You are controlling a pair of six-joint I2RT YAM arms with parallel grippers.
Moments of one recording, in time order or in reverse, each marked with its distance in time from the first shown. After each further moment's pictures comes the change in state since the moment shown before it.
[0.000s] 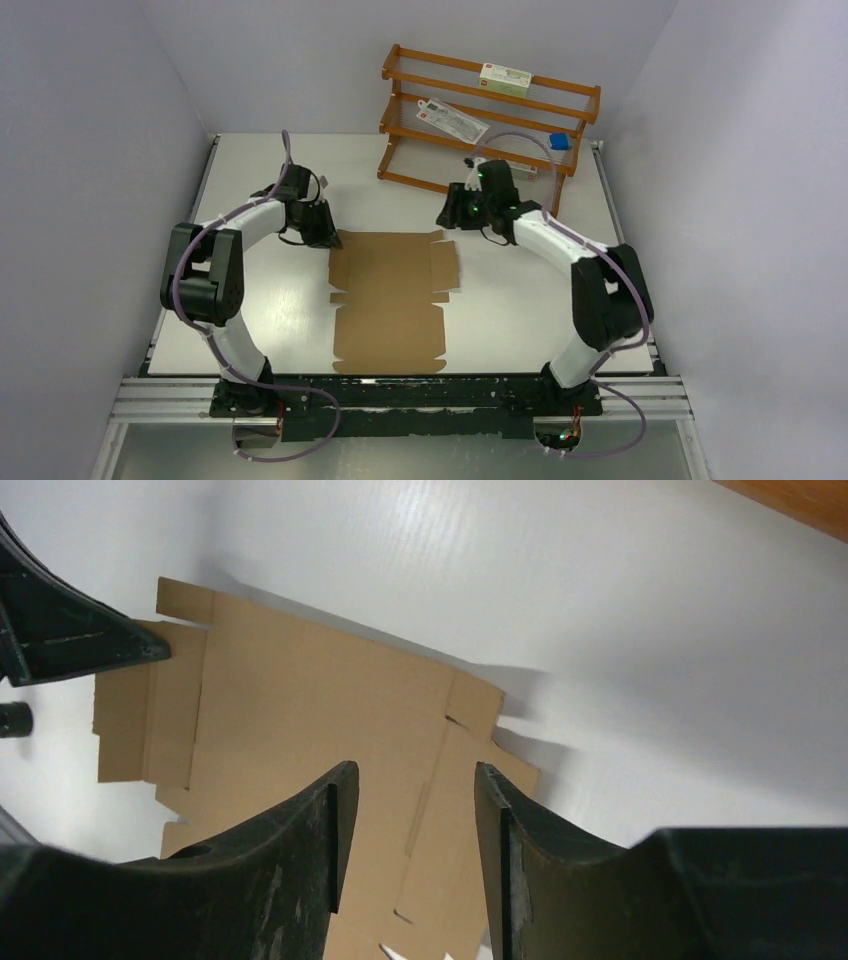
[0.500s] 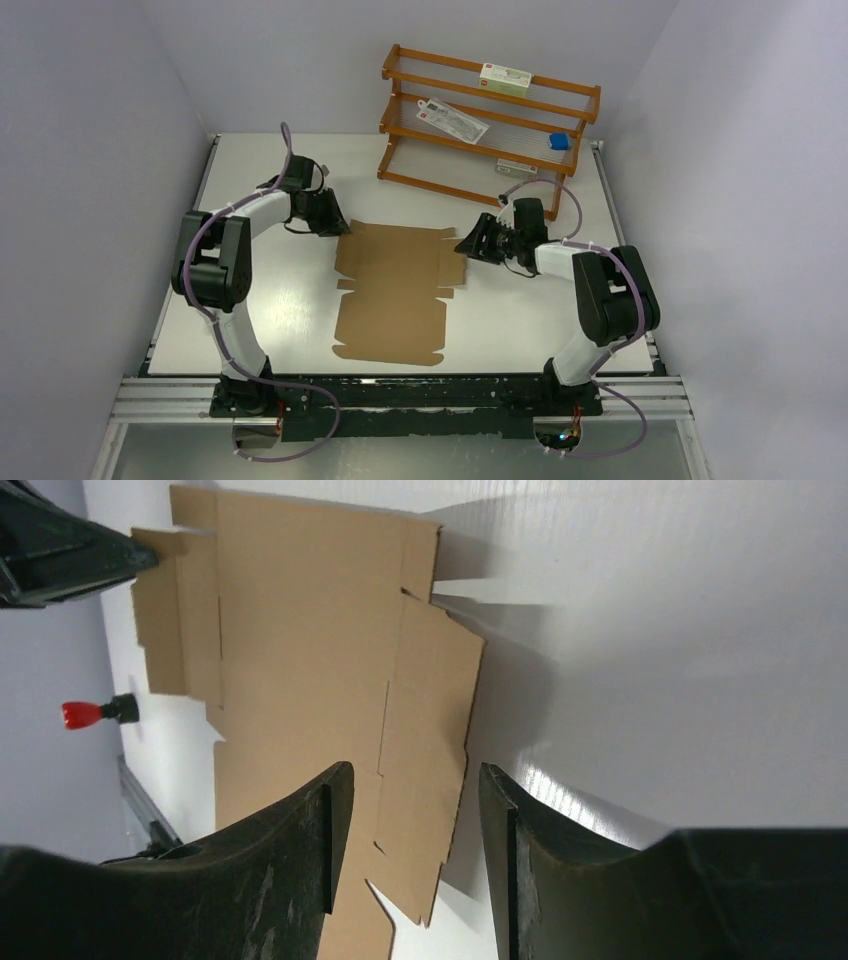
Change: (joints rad) left arm 0.001 0.095 0.092 0.078 0.034 -0.100; right arm -0.233 -0.068 -0.418 0.325 -0.284 0.174
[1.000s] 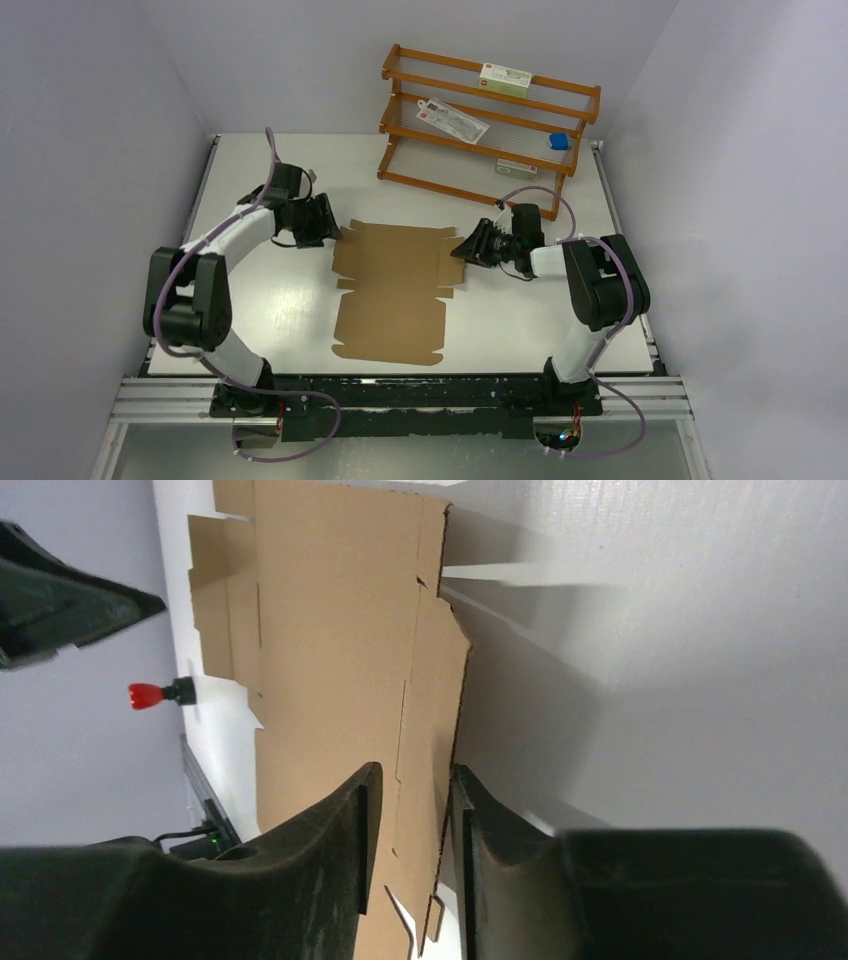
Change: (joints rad) left arm 0.003 -0.219 -0.117 -0.072 -0.104 0.039; right arm -0.002 0.115 -0.048 0.201 -0.128 0.107
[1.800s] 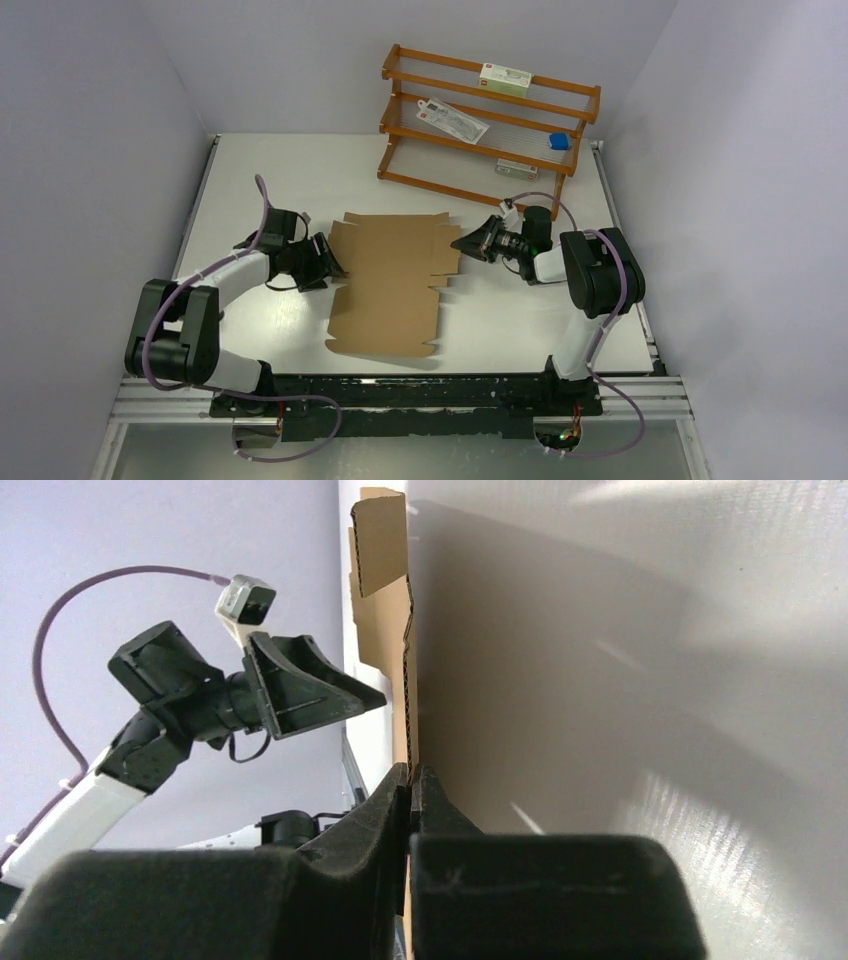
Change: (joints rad) left arm 0.003 -0.232 -0.420 0.148 0.084 -0.144; right arm -0.064 0.093 -0.063 0.428 -0.232 0.371
